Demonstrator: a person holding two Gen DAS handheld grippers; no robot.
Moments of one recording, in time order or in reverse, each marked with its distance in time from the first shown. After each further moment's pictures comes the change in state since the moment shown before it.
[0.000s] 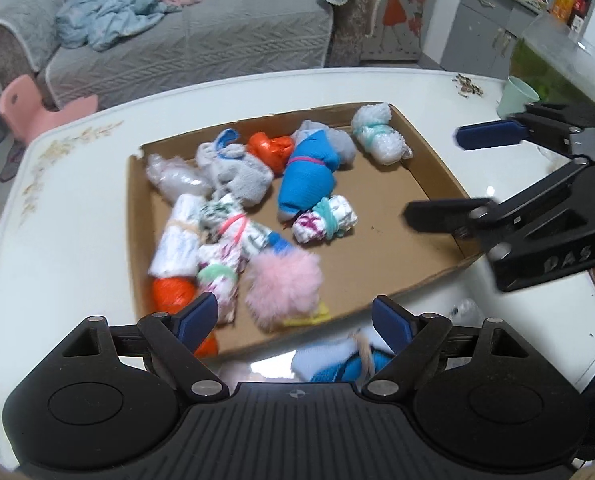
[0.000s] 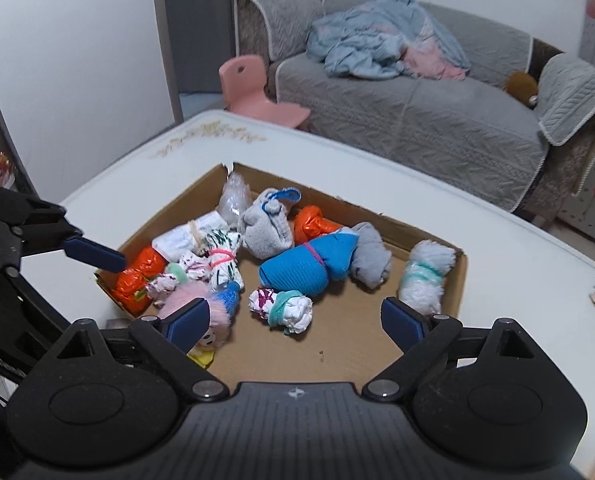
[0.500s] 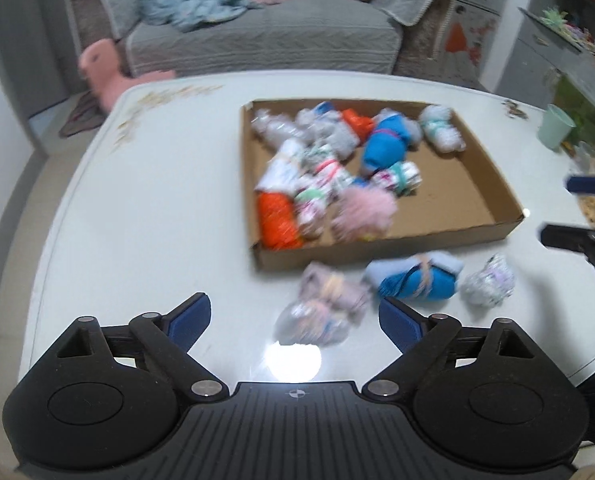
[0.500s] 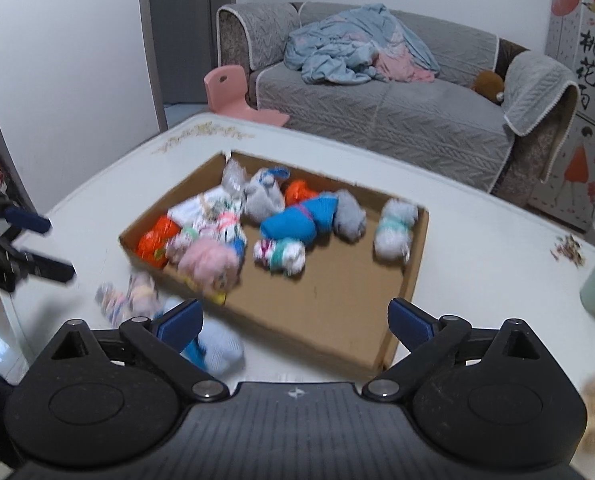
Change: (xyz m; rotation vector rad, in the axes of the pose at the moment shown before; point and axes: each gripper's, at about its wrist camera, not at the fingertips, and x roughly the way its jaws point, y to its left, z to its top) left arm -0.056 0.041 -0.079 -0.166 -0.032 0.117; right arm -0.049 0.017 -0.053 0.034 -0.019 -0.063
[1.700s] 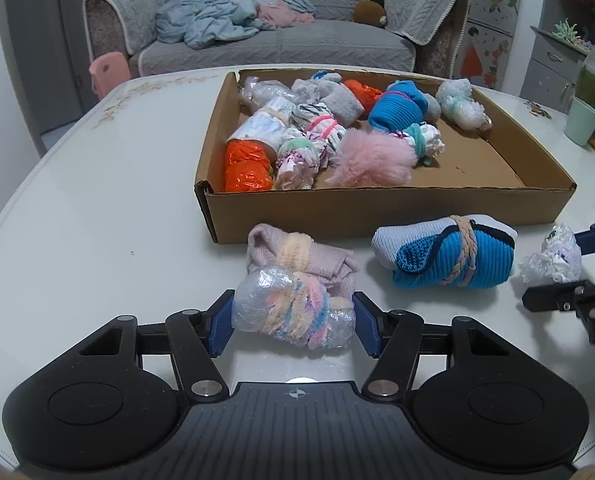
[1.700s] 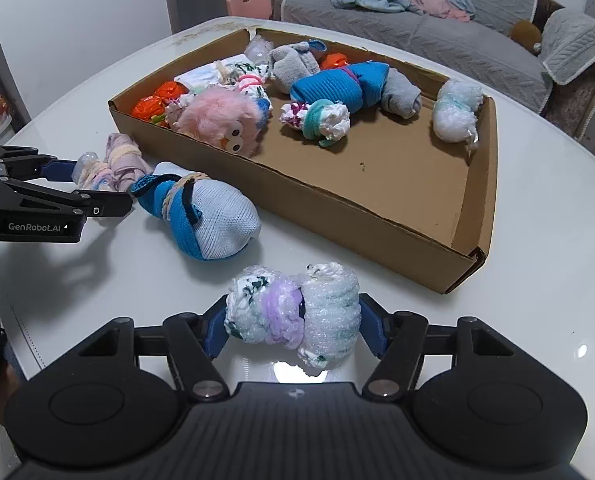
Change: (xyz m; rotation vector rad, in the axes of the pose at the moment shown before) left arm 0.091 -0.030 -0.054 -0.011 -0.162 0.049; right arm 0.071 0.016 -0.066 -0.057 0.172 0.042
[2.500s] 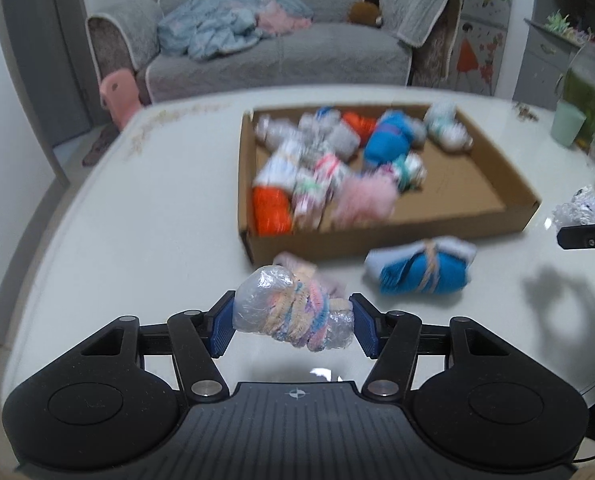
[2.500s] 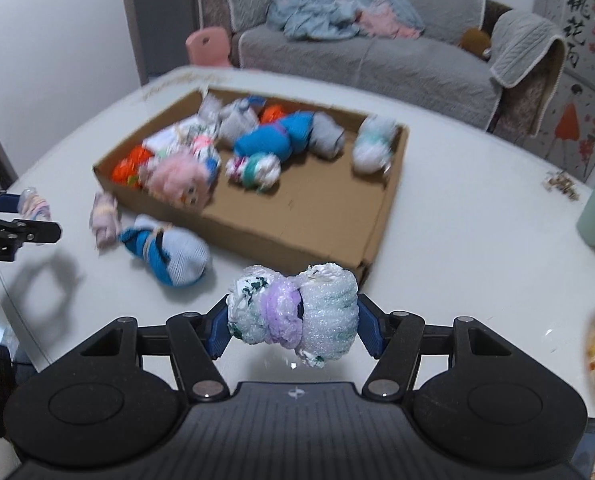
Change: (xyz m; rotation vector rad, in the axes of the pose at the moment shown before) left arm -0.079 0.003 0.036 0.045 0.012 0.020; right arm -0.069 -0.037 0.005 0.099 -0.097 -0.068
